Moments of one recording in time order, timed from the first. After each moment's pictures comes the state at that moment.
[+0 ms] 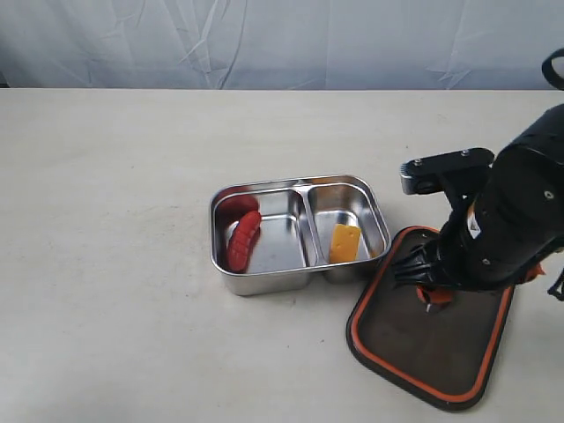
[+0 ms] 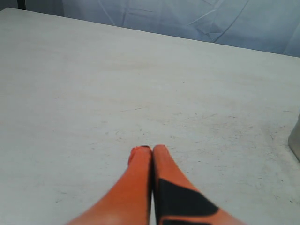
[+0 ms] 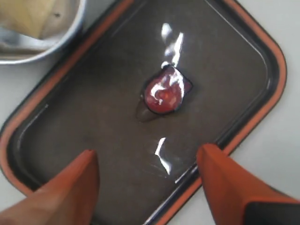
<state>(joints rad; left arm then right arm) 0.01 0.00 -0.01 -0.05 0.41 -0.15 0.68 1.48 -0.73 -0.20 0.73 0.43</state>
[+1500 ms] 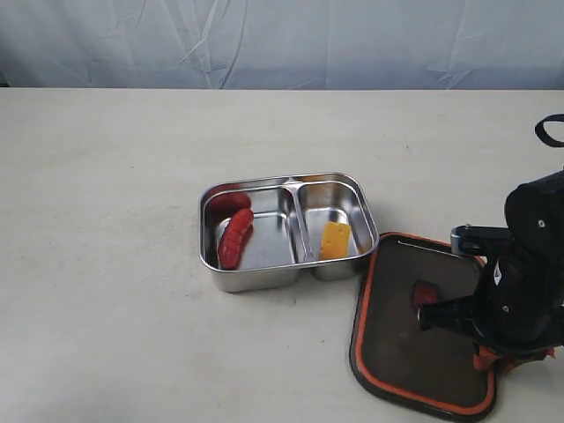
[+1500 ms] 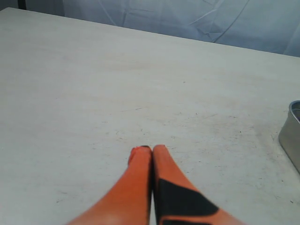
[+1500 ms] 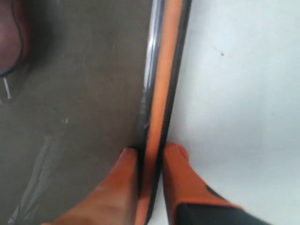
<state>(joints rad) 0.01 0.00 -0.01 -0.05 0.41 -0.15 0.51 1.67 -0.60 -0.04 0.72 0.47</state>
